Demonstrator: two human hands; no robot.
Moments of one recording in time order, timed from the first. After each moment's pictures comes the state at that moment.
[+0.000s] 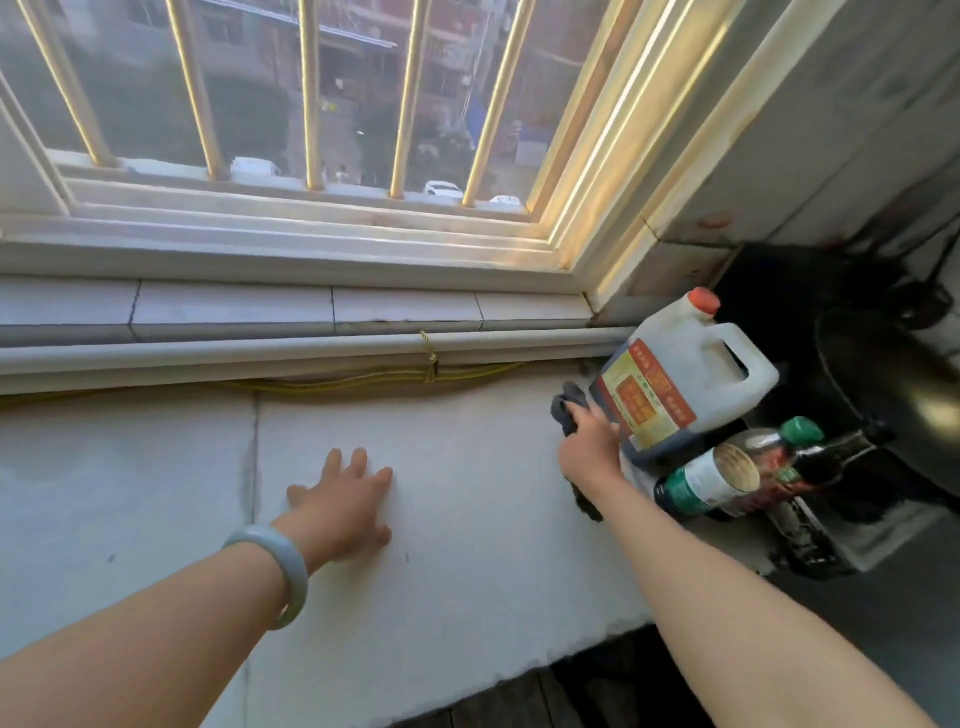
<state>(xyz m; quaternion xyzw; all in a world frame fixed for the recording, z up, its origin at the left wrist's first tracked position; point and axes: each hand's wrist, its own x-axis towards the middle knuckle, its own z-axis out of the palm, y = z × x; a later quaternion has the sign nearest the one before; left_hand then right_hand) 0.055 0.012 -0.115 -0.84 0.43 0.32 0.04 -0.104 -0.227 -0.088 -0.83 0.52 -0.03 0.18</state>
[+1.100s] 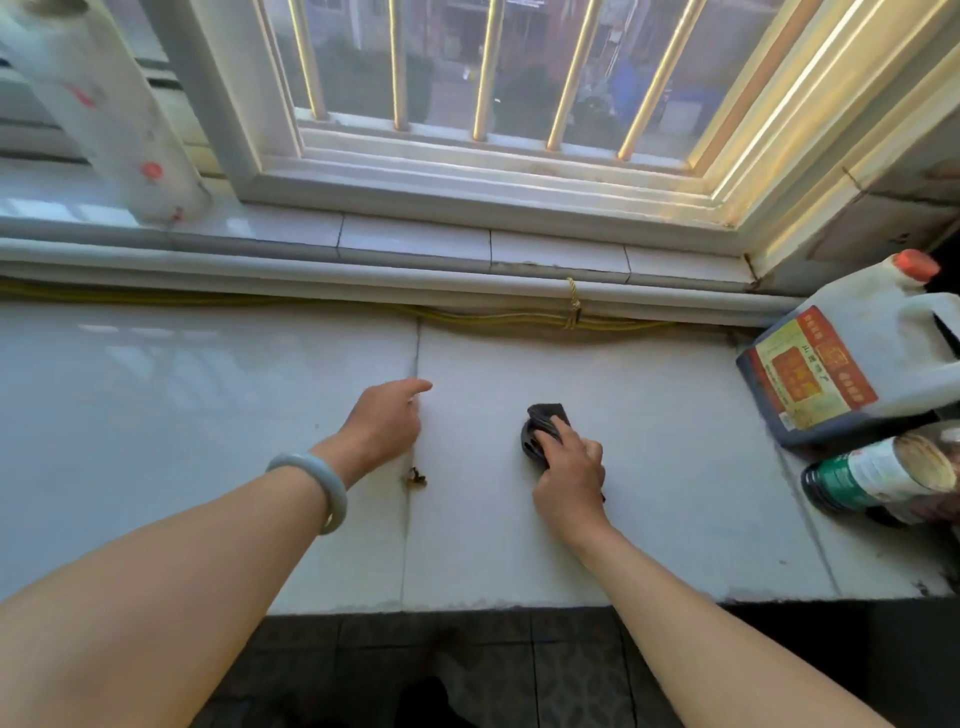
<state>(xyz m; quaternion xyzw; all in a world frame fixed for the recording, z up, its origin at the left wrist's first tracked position) 0.086 0.117 -0.102 -0.90 0.24 0.26 -0.27 -0.081 -0.044 -0.141 -0.91 0.35 0.05 0.22</state>
